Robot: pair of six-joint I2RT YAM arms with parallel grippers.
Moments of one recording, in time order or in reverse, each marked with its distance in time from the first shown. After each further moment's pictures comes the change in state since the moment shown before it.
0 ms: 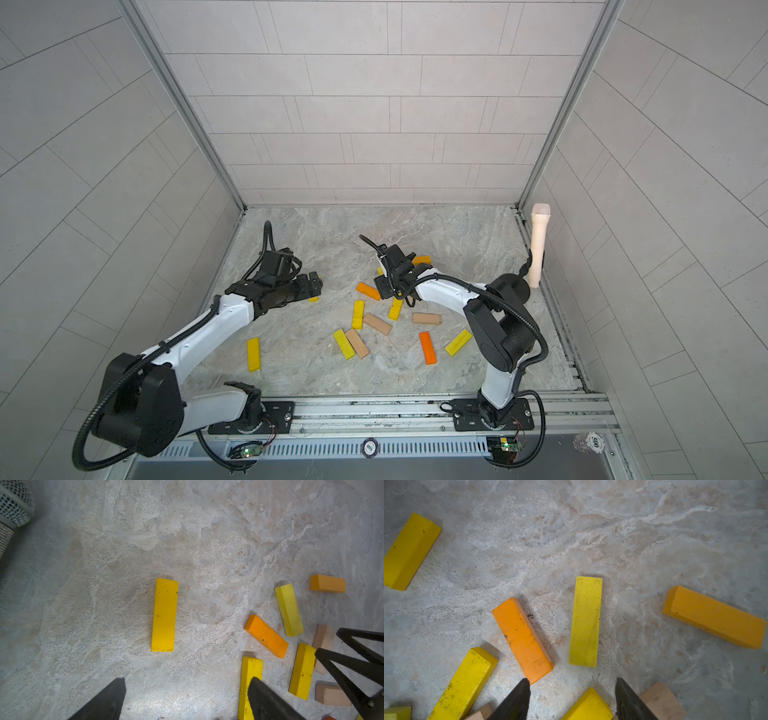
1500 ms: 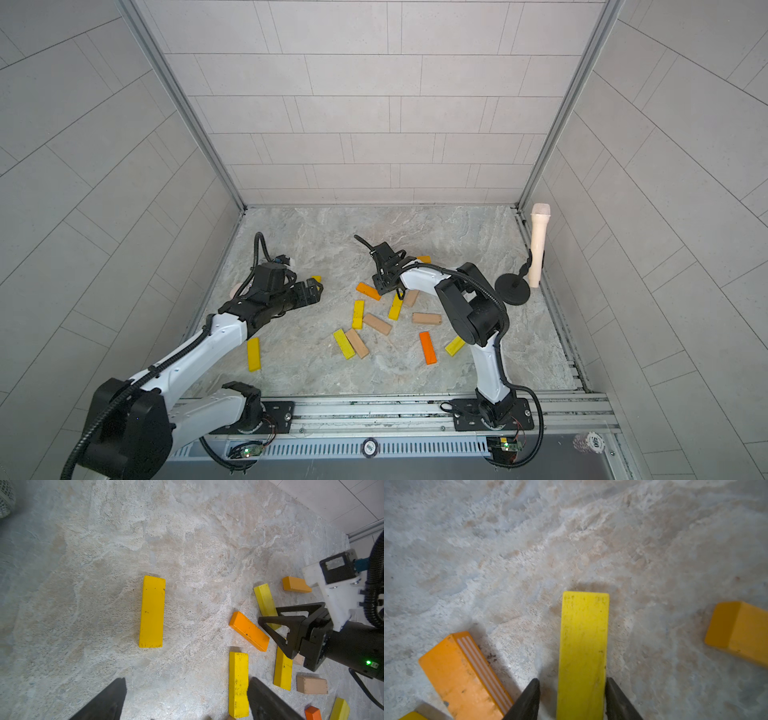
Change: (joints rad) left arm 0.000 -0.120 -0.143 0.138 0.053 -0.018; right arm -0.024 0.237 0.168 -0.037 0.018 0.026
